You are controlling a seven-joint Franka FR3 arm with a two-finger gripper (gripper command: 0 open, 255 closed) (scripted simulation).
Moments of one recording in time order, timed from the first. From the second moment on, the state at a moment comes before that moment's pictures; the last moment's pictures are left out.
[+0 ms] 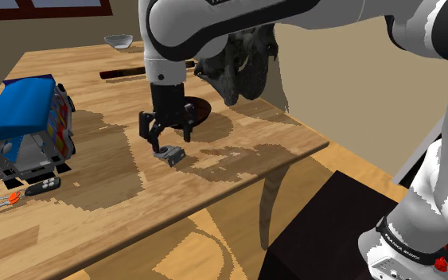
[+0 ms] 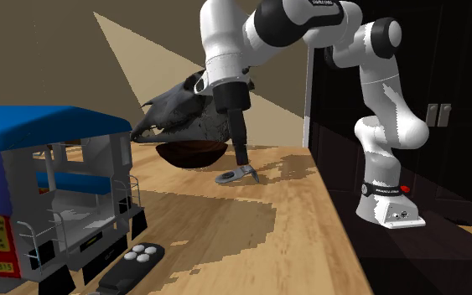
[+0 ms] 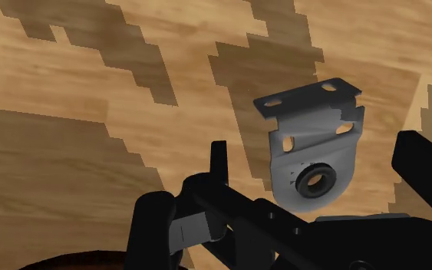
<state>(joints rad) 0.27 0.33 0.30 -1.57 0.14 1.83 0.46</state>
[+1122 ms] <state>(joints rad) 0.27 0.32 0.30 -1.58 0.14 1.86 0.46</state>
